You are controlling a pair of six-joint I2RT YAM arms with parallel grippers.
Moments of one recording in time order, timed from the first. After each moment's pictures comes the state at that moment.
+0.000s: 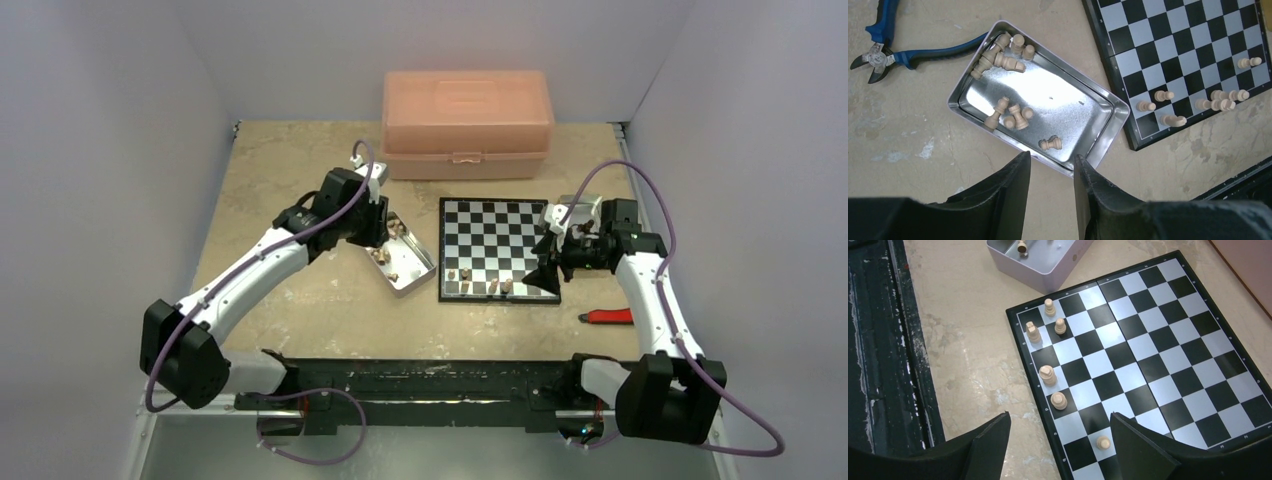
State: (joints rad) left arm -0.55 1.30 1.09 -0.55 0.04 -0.26; right arm -0.11 1.13 0.88 -0.92 -0.96 -1.07
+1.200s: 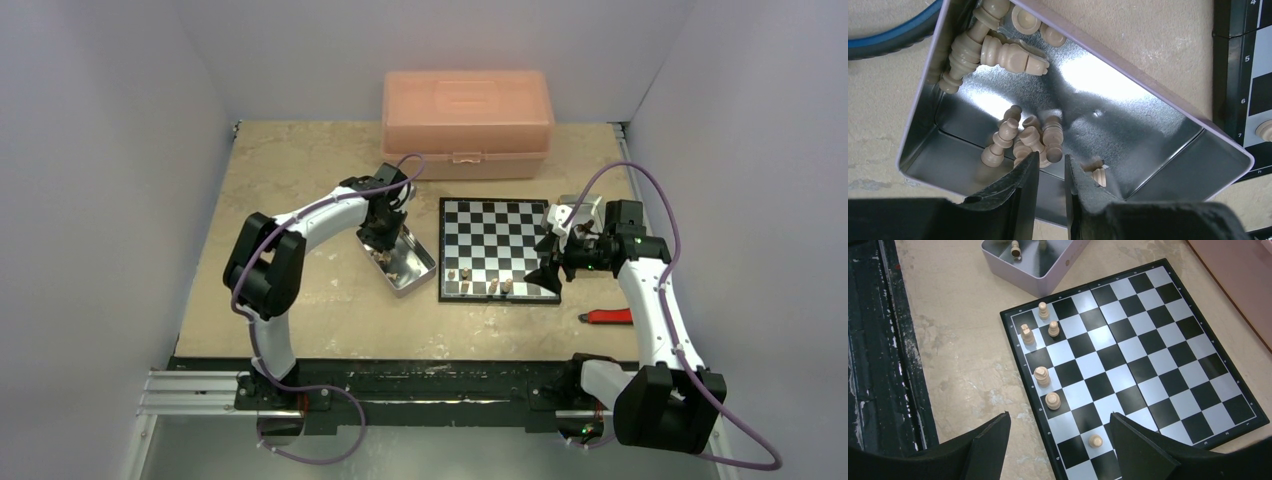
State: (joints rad) left arm -0.53 1.89 1.37 -0.74 0.00 -0.17; right arm -0.14 1.09 0.88 -0.92 -0.97 -1.08
